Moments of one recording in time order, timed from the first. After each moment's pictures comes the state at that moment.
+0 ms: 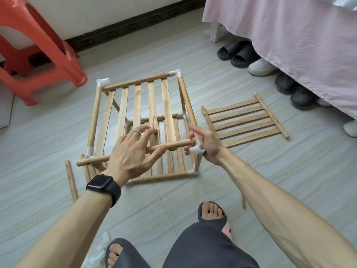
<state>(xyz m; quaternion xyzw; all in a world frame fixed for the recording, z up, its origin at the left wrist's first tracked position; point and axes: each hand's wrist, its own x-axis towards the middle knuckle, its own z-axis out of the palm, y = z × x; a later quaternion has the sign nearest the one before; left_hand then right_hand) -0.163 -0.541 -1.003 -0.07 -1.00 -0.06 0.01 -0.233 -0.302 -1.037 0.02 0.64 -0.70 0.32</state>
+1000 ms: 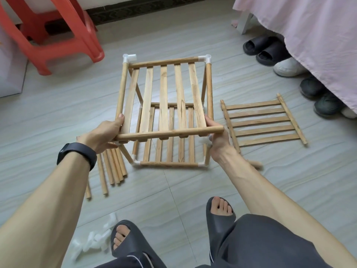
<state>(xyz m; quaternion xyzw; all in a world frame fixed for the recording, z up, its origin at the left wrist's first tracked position) -0.174 -0.665 -1.018 0.38 -0.75 -0.51 -0.15 -0.229 -0.363 -1.050 0.16 0.61 -0.75 0.22</state>
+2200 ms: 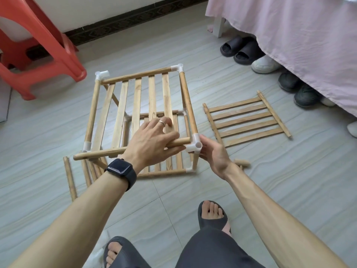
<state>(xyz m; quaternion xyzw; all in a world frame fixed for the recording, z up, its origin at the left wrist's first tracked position) -0.197 -0.512 -1.003 -0.23 -0.97 0.01 0.03 -0.204 -0.291 -1.061 0.05 0.65 -0.70 0.28</state>
